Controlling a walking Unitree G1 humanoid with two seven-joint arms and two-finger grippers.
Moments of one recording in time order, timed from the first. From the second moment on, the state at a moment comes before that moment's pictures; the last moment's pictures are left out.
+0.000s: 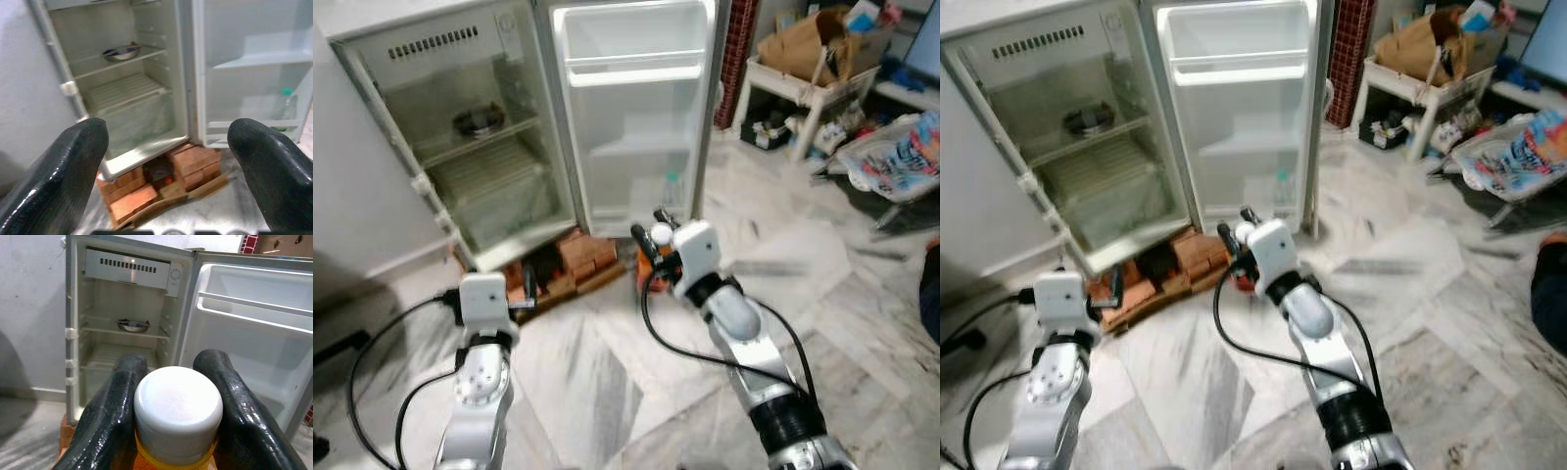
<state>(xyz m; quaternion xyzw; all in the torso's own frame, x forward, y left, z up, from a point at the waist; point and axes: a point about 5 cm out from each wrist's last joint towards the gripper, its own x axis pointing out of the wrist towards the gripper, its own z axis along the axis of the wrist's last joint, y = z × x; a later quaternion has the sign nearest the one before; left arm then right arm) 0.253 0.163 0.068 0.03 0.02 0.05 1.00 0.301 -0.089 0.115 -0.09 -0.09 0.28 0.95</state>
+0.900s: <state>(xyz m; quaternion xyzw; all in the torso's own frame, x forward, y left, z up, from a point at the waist) 0.259 0.160 0.071 0.04 0.02 0.05 1.00 0.297 -0.080 0.113 -0.07 -0.09 0.30 0.95</state>
